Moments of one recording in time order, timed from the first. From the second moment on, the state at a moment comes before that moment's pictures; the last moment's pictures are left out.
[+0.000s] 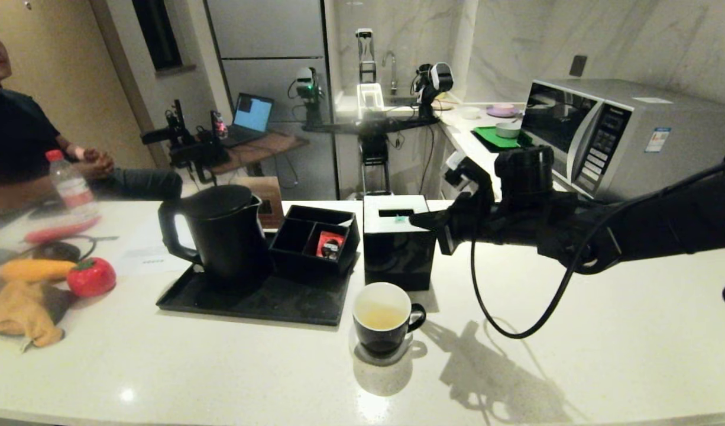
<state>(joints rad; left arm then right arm) 0.00 0.00 -0.02 0.05 -0.02 0.06 0.43 2.03 -1.30 -0.45 0.47 -0.28</state>
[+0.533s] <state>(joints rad) 0.00 0.00 -0.02 0.05 -0.02 0.06 0.44 2.03 -1.30 -0.44 0.47 -0.28</state>
